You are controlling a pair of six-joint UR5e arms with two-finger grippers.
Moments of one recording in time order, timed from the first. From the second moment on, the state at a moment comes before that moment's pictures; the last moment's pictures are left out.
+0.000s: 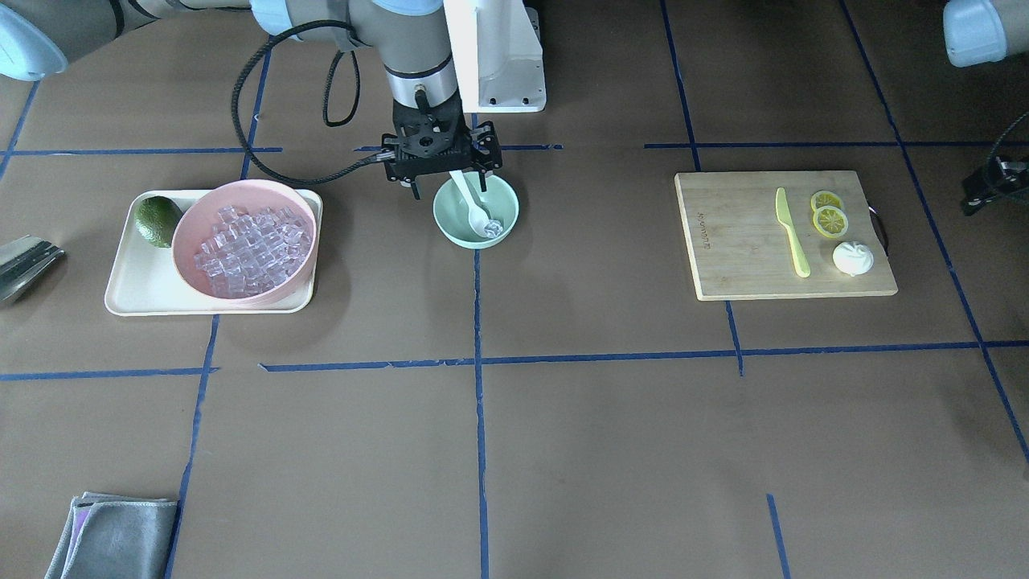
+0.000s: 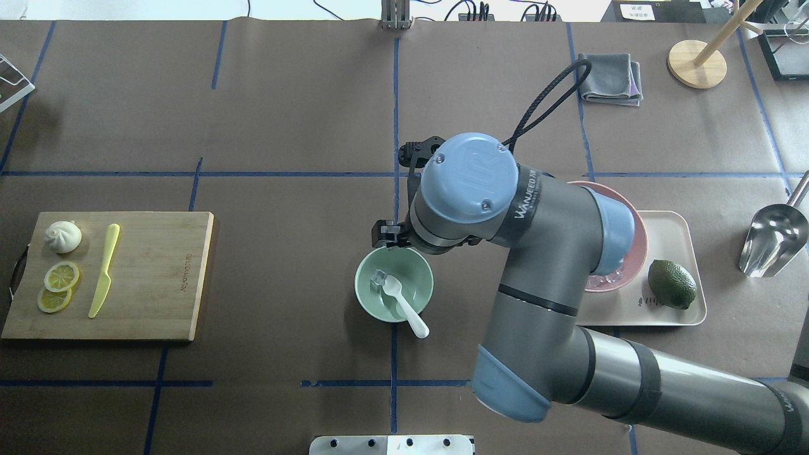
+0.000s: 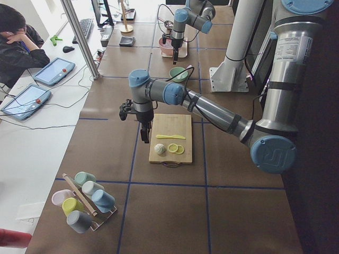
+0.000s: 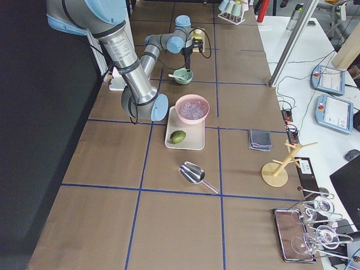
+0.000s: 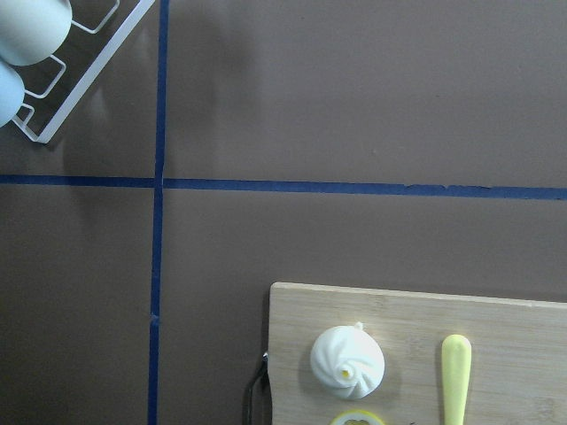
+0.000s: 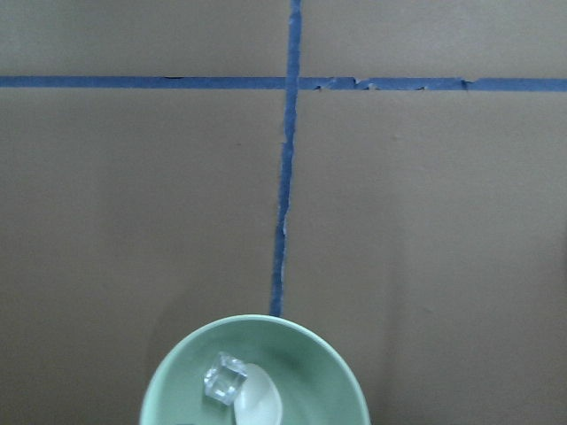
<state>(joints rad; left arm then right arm) -1.36 -1.63 -1.86 -1.31 -2.23 -0.15 0.48 -0.90 1.87 -1.69 1.80 1.20</state>
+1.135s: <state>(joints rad) -1.52 -1.48 -1.79 -1.38 -2.38 0.17 1.16 -1.39 2.02 -1.77 2.22 0.37</state>
